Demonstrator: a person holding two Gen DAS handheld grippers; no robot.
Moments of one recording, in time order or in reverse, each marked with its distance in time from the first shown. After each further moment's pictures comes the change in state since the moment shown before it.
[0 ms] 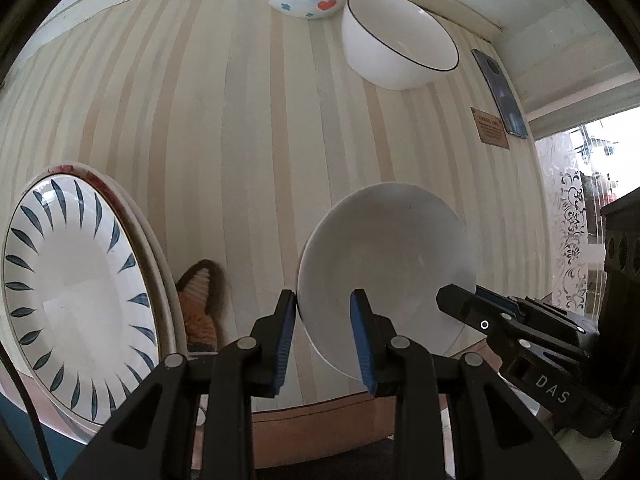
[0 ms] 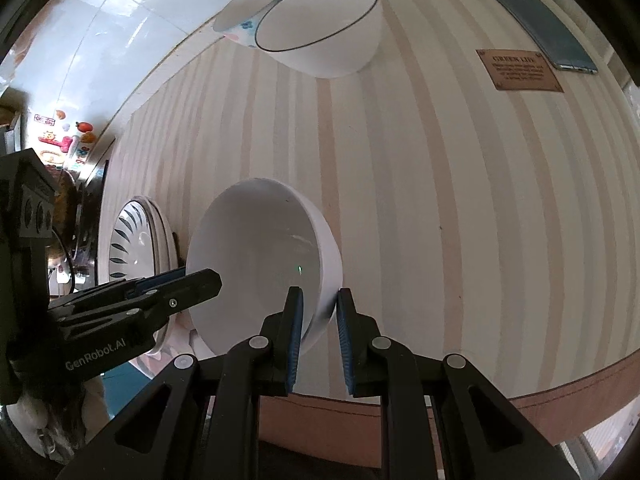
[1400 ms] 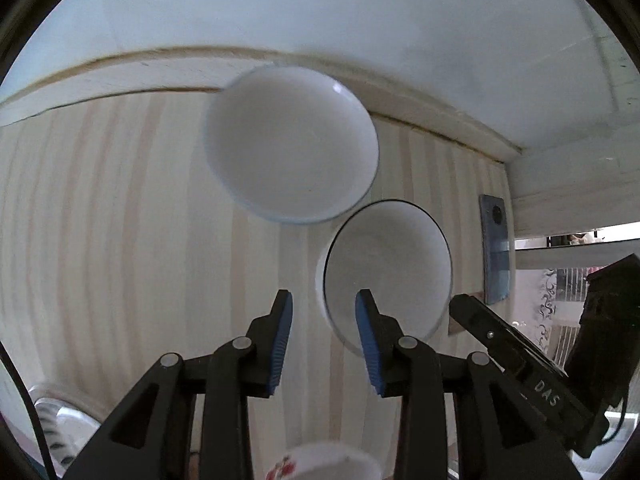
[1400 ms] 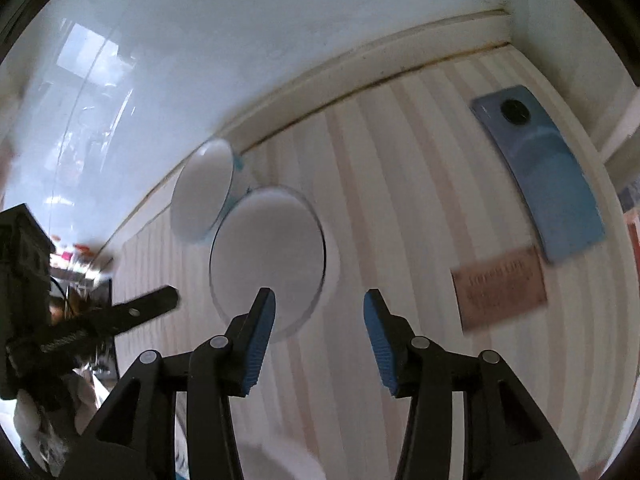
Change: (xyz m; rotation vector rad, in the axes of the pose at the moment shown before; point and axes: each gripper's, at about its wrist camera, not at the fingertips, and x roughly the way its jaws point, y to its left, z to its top) left arm -0.002 0.004 0.193 -0.117 -0.060 -0.082; right arm -0.019 -0.029 0.192 0.121 -0.203 0.027
